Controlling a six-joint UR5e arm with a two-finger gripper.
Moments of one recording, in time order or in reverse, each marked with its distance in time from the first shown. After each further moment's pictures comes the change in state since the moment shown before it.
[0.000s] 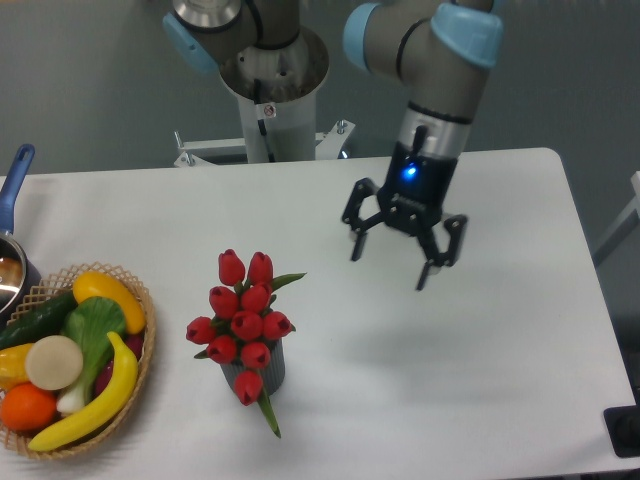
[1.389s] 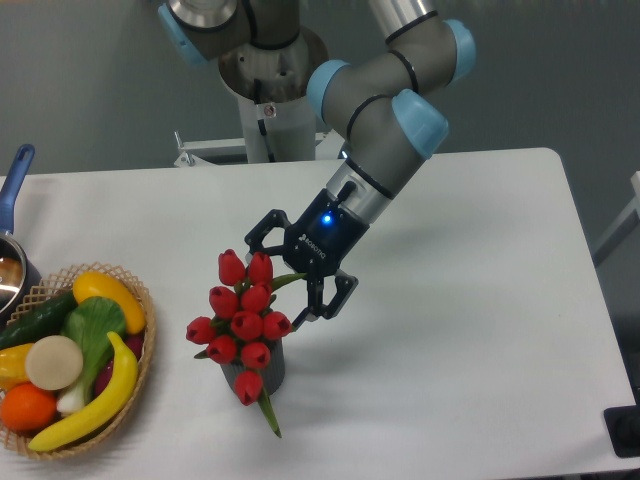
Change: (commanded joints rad) arm -0.141 -0.118 0.012 0.014 -0.145 0.020
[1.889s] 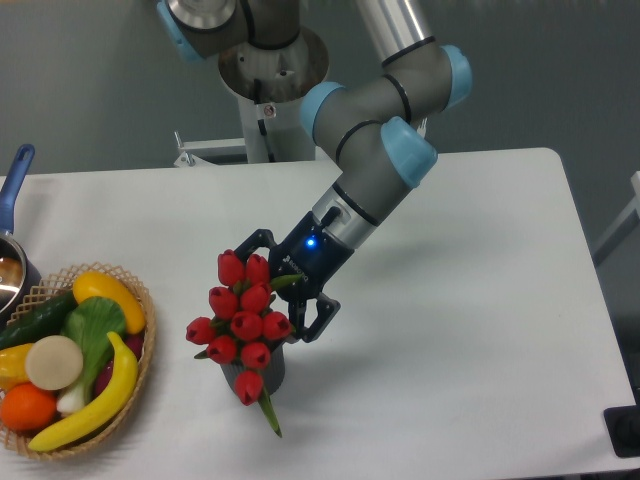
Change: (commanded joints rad) arm -0.029 -0.031 0.023 0.008 0.000 0.000
